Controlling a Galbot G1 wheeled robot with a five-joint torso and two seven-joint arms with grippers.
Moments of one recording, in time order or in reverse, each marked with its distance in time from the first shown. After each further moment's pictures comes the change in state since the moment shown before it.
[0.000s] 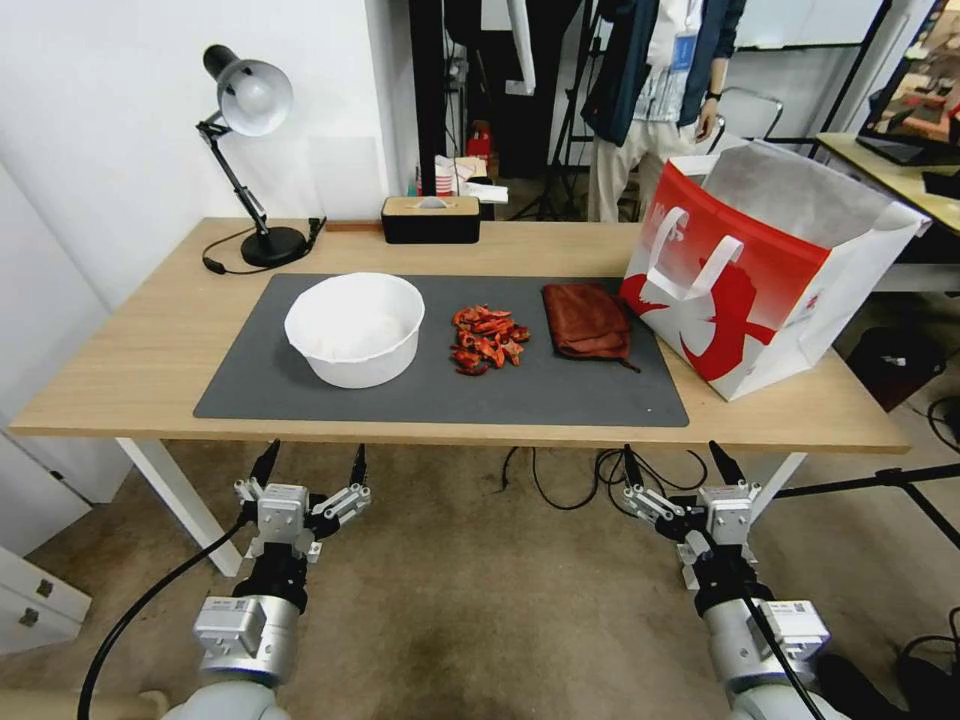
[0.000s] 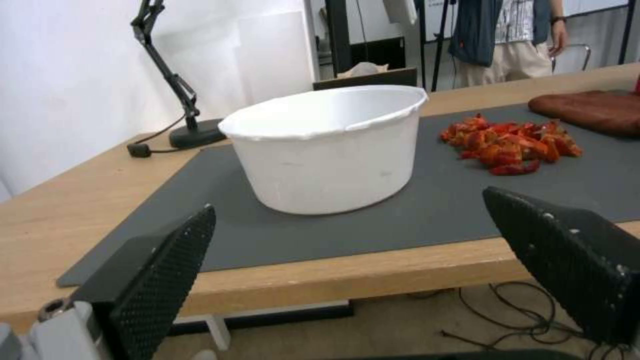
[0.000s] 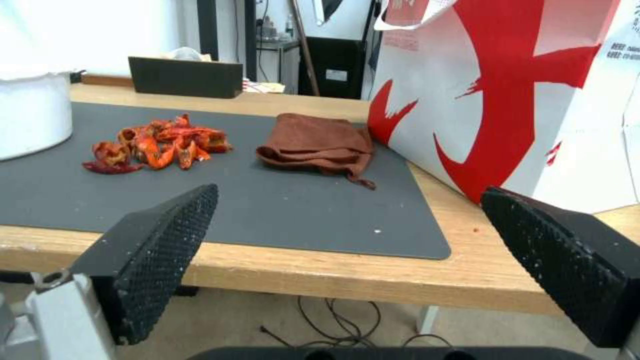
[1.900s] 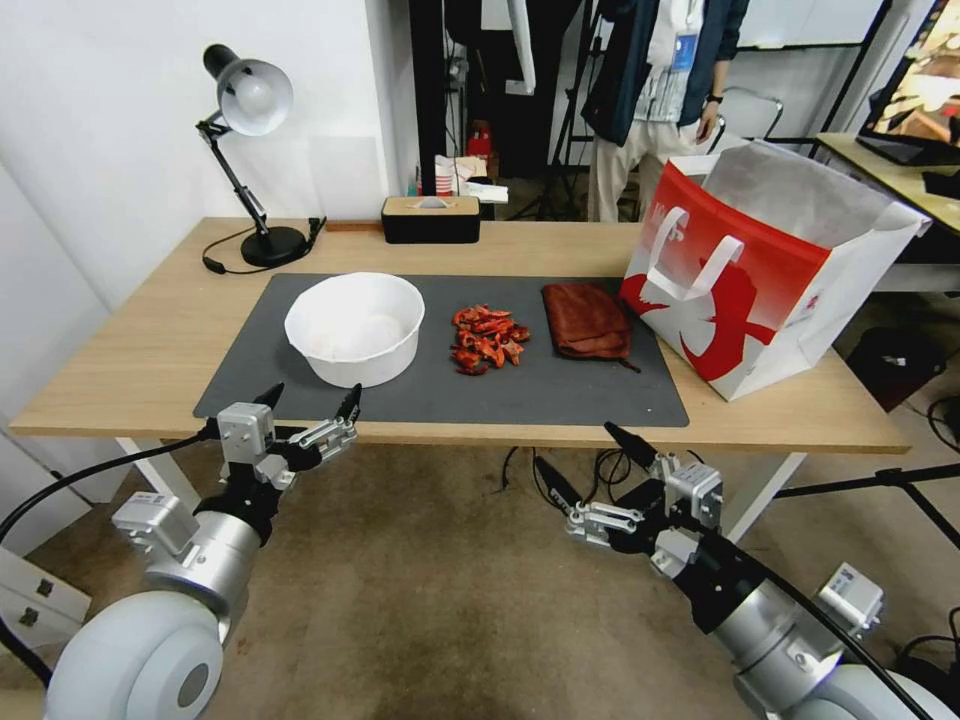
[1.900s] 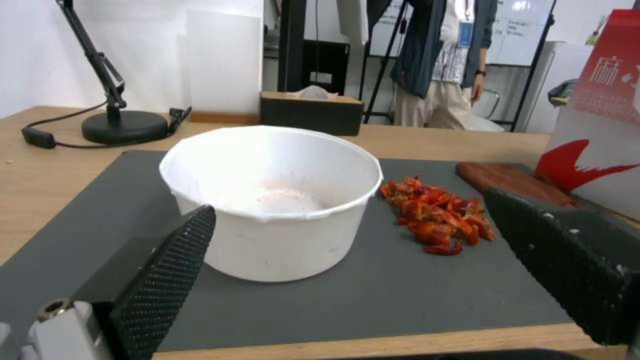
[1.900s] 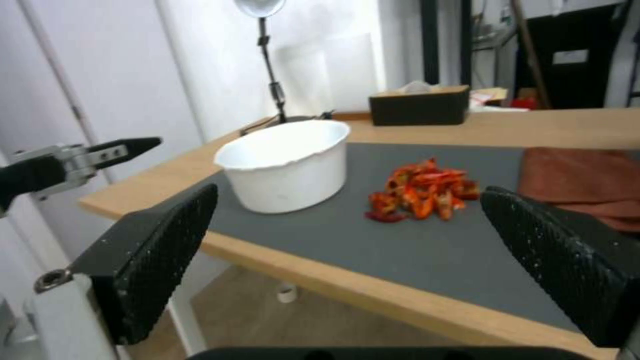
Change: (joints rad) left arm -0.179 0.288 -0.097 -0.116 -0.563 0.320 -0.060; right arm 0.023 -0.145 0.060 0.202 0.387 -0.273 -0.400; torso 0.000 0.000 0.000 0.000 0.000
